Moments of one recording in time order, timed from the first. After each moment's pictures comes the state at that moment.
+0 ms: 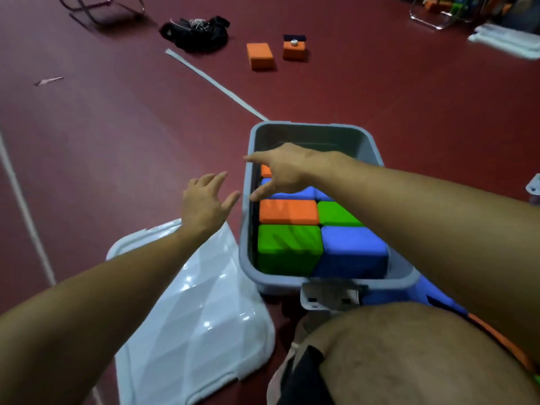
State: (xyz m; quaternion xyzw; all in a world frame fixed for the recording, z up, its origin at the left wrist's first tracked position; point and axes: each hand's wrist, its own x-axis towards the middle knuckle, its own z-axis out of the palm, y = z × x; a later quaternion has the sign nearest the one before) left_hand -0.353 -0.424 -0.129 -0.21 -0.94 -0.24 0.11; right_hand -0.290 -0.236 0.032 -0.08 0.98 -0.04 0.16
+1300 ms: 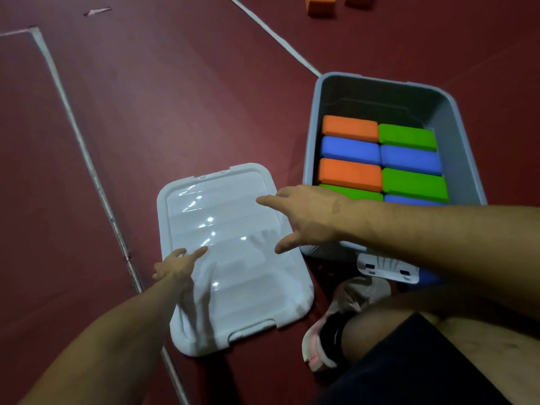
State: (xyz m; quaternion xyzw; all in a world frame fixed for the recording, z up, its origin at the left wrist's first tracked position) left_hand -0.243 -0.643 -0.300 0.32 -0.86 -0.32 -0.25; right_hand -0.228 -0.343 -0.060 -0.24 0.95 0.00 0.22
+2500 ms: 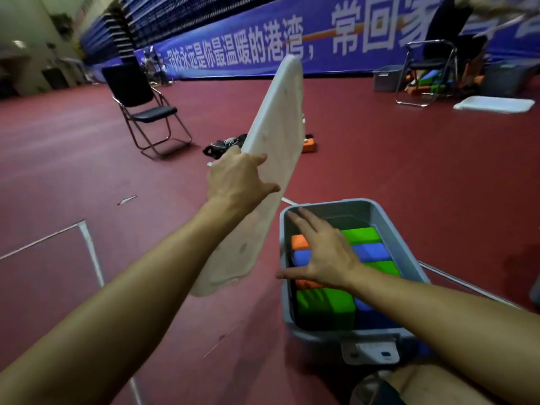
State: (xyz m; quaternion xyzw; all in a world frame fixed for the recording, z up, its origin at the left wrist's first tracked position) left_hand -0.285 -0.406 0.184 -0.24 -0.93 -0.12 0.24; right_hand -0.191 -0.259 0.046 -0.01 0.96 -0.19 -0.20
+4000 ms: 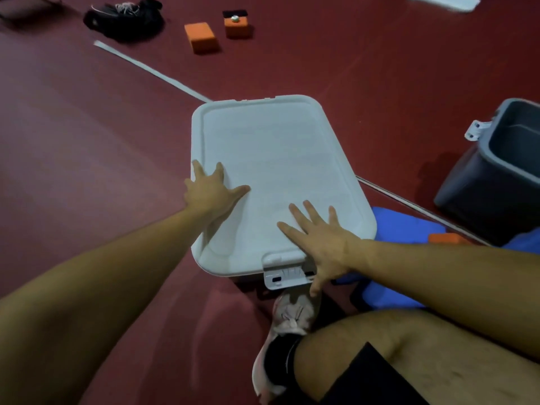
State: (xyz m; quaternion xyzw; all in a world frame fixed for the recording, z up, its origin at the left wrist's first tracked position) left_hand -0.324 -0.310 -0.121 -0.16 -0.97 -0.14 -0.13; right_hand -0.116 -0.143 -0.106 -0.03 0.96 0.05 0.27
